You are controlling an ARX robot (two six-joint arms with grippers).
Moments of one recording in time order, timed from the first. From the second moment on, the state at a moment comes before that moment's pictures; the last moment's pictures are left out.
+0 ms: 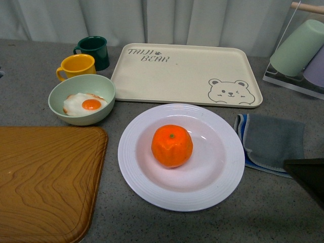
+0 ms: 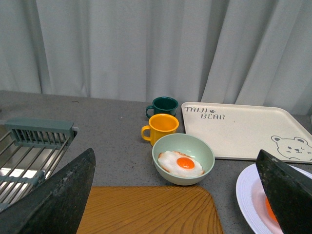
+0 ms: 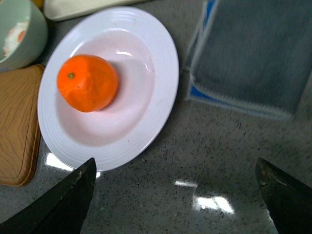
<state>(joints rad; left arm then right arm) 0.00 0.00 0.02 0.00 0.00 -0.01 0.16 1.36 0.28 0.29 -0.28 0.36</state>
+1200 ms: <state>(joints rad) 0.00 0.00 0.02 0.00 0.00 -0.01 0.21 2.02 0.69 0.19 -0.44 0.86</state>
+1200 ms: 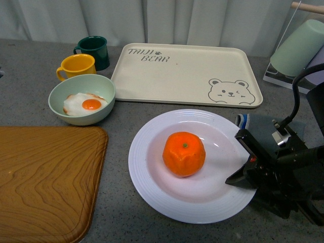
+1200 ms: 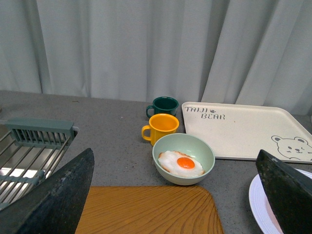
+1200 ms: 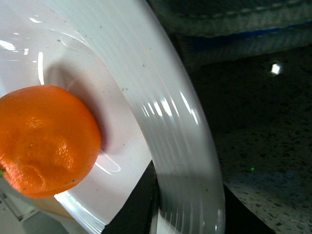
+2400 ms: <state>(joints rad) 0.00 0.00 0.02 0.00 0.00 0.00 0.27 2.29 1.22 0.46 -0.30 1.28</state>
